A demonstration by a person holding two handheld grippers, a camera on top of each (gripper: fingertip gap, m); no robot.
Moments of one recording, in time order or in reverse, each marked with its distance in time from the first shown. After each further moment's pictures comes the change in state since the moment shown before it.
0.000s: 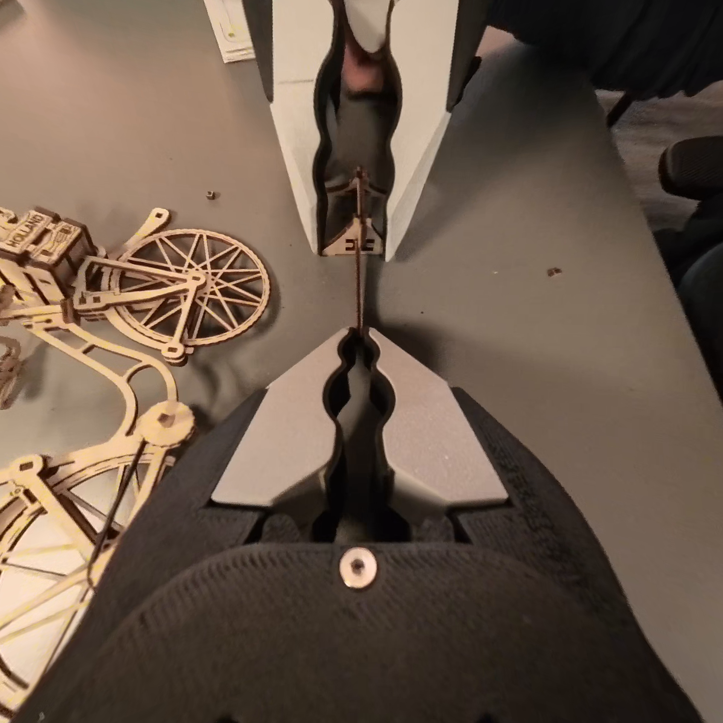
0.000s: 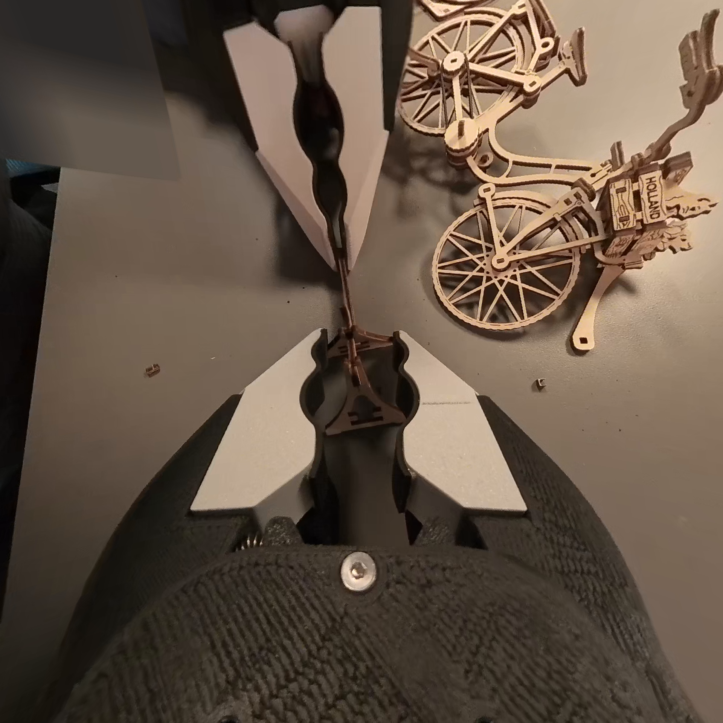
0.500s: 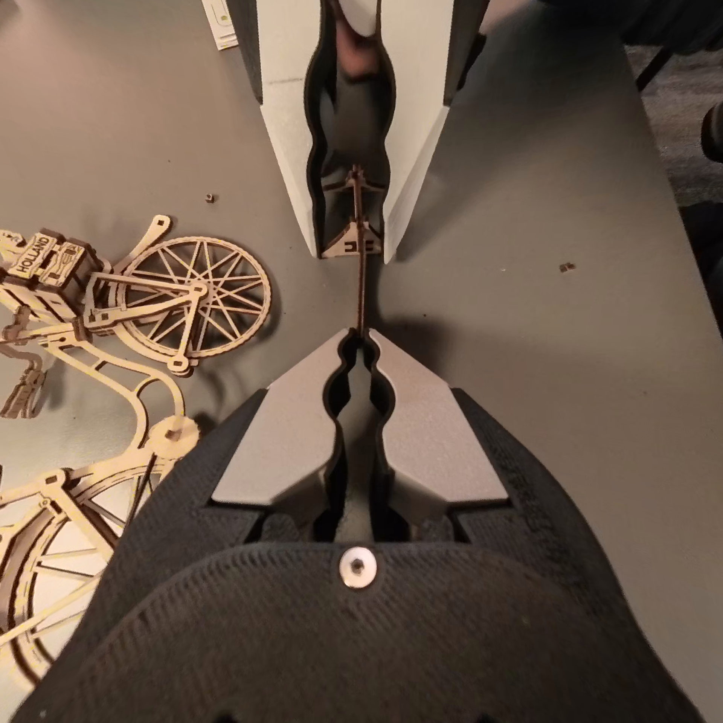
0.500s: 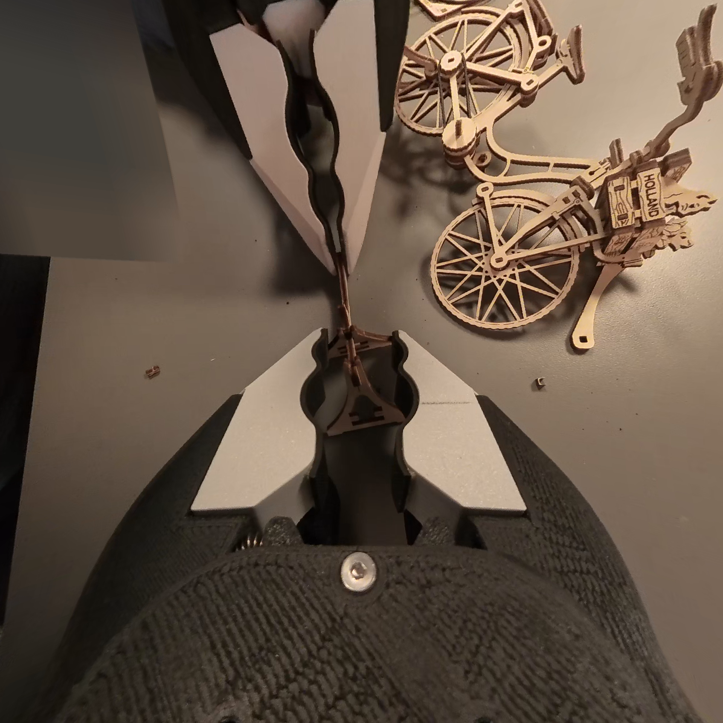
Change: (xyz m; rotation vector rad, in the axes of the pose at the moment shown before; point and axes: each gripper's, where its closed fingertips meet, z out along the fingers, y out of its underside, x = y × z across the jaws) left arm 0.000 -0.002 0.002 -0.076 -0.043 0.042; right arm 0.000 -0.001 0.002 0.001 -0.001 0.007
